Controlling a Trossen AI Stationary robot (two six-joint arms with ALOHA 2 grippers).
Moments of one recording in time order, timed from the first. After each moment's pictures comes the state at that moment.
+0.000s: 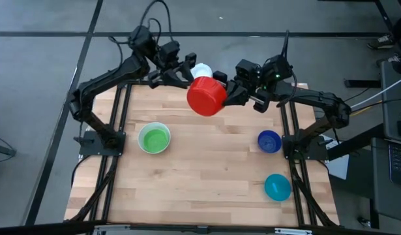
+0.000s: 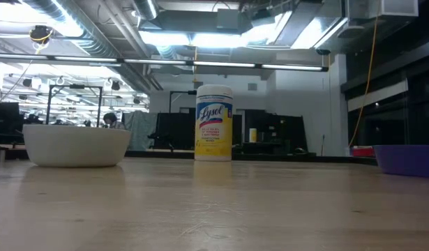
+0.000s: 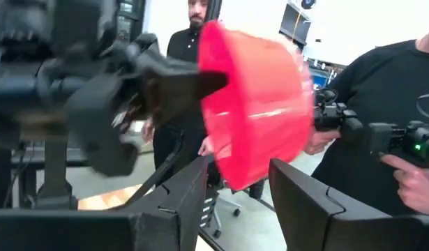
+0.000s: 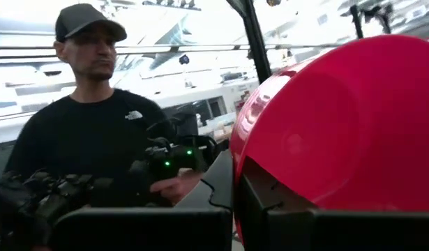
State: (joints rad) left arm 0.59 1.56 1.61 0.38 1.35 -0.62; right arm -0.26 1.52 1.46 0.72 -1.02 0.85
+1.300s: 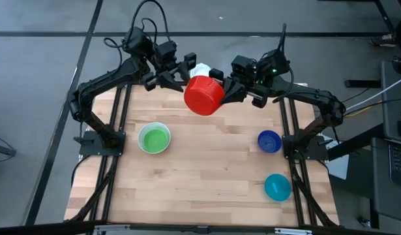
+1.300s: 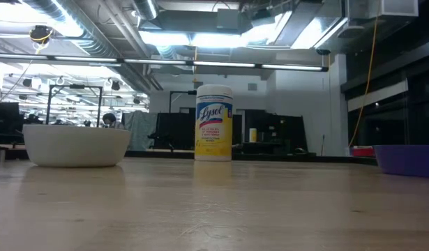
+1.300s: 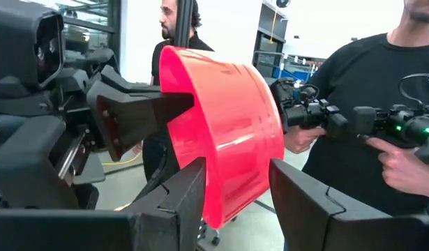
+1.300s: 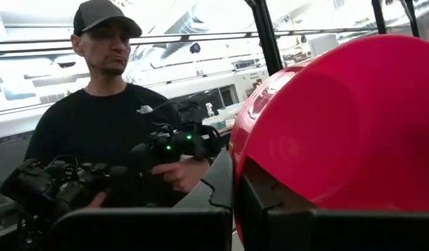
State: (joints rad) left arm 0.53 1.56 1.66 0.50 1.36 -0.69; right arm -0.28 1.59 1.58 0.69 -1.10 0.90
